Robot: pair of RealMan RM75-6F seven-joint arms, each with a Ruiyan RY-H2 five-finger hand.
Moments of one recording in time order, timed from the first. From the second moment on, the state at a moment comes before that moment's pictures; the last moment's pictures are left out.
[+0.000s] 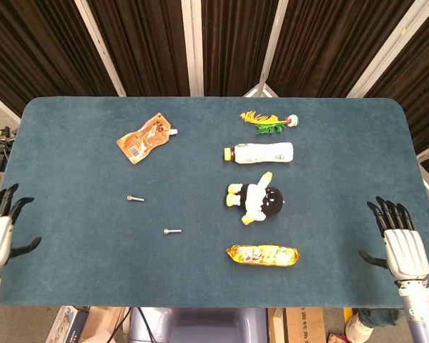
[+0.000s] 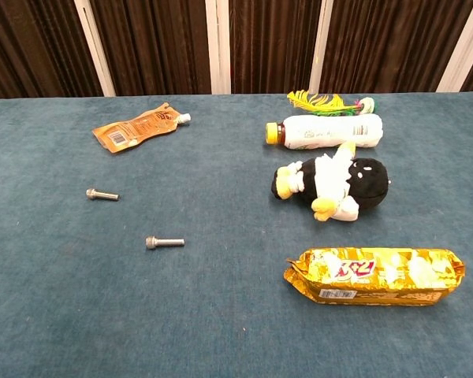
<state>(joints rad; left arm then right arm) -0.18 -1.11 -0.09 -1.81 1.30 1.45 0.29 0.13 -1.19 0.08 -1.54 -1.47 1.42 -0.01</state>
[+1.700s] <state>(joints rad) -1.01 -1.47 -0.26 -1.94 0.26 1.17 0.92 0.14 -1.22 0.07 -1.56 -1.42 1.37 -0.08</state>
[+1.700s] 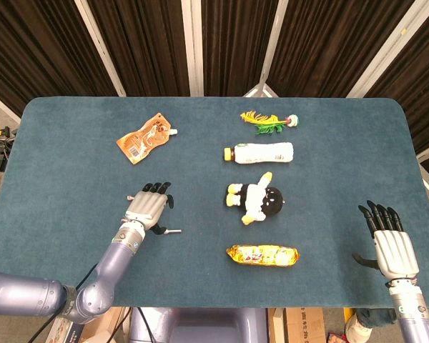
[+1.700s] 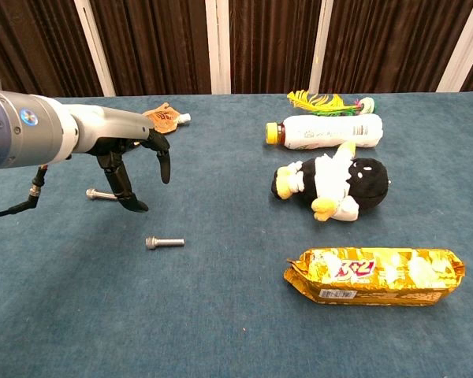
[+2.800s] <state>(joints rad) -1.04 -1.75 -0.20 -1.79 0.30 1.41 1.00 0.14 -1.21 0.08 -1.56 -1.40 1.36 -0.05</state>
